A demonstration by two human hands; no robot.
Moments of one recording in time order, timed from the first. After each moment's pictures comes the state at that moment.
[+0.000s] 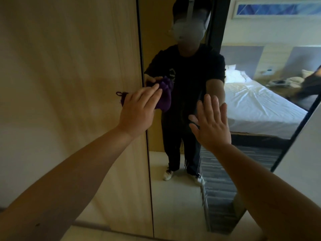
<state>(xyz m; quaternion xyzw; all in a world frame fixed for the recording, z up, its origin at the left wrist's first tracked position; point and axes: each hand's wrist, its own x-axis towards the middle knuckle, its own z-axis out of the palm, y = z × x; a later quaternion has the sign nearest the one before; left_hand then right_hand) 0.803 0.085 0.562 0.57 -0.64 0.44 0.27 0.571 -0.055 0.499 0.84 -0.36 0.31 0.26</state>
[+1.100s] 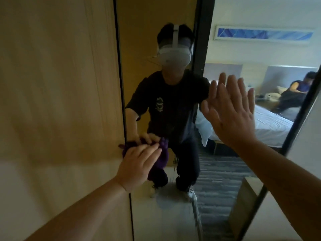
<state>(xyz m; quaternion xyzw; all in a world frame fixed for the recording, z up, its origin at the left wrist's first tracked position) 0.784 0.041 0.297 0.50 -0.69 0.44 0.27 0.521 -0.086 0.443 0.78 -0.30 0.49 0.26</state>
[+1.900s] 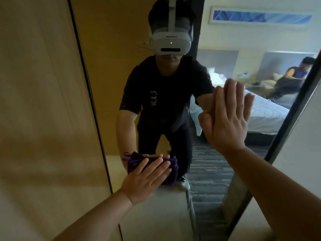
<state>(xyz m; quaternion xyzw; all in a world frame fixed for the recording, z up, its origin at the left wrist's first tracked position) 0.739 -0.005 0.188 0.48 -0.69 0.53 0.07 0.504 -0.136 0.368 0.73 -0.29 0.55 0.30</state>
